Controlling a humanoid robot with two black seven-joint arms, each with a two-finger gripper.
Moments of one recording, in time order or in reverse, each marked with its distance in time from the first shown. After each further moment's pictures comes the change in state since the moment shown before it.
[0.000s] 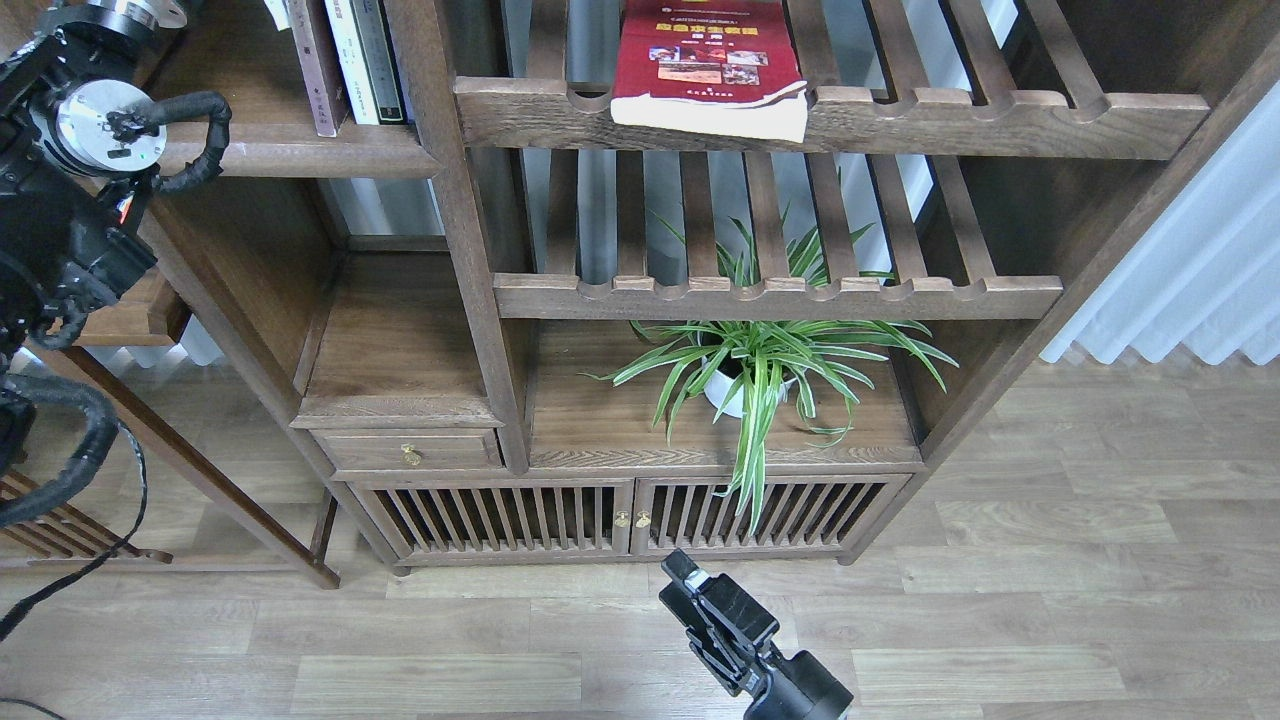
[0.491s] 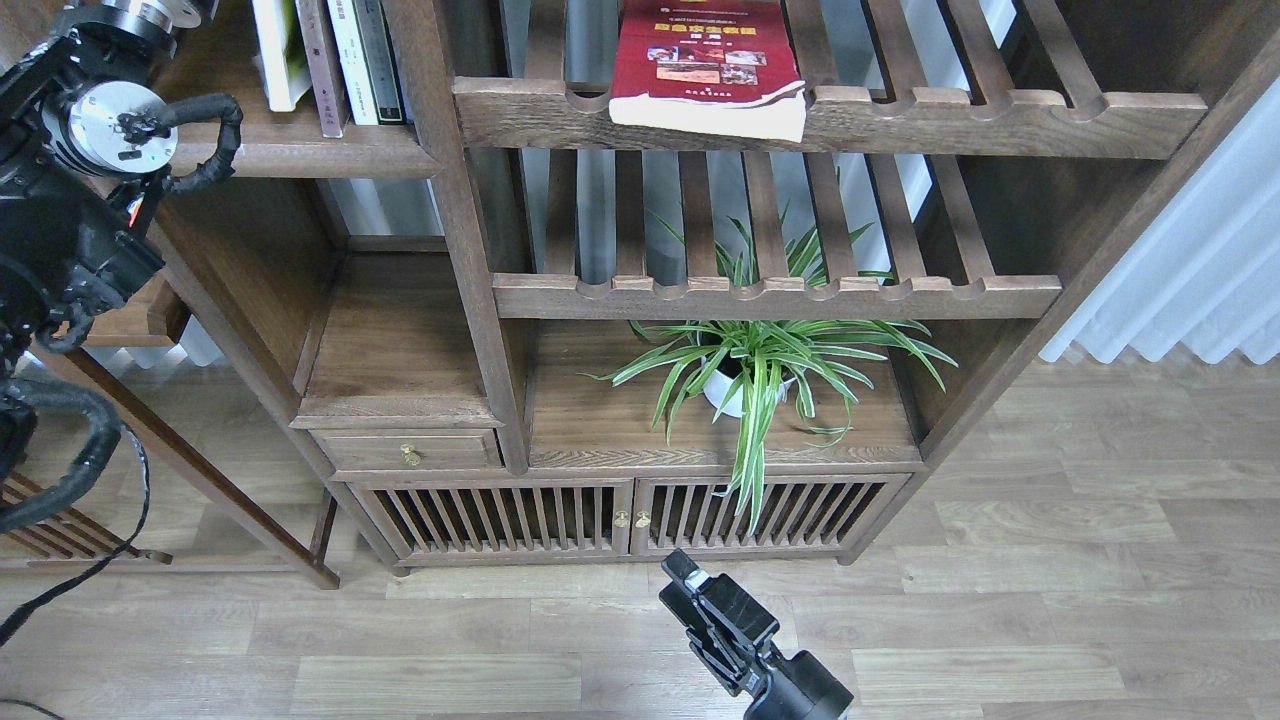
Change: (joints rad) left arm 0.049 0.025 -0.011 -0.110 0.000 0.000 0.005; right arm 0.000 0.000 0.001 0.000 0.000 0.000 0.000
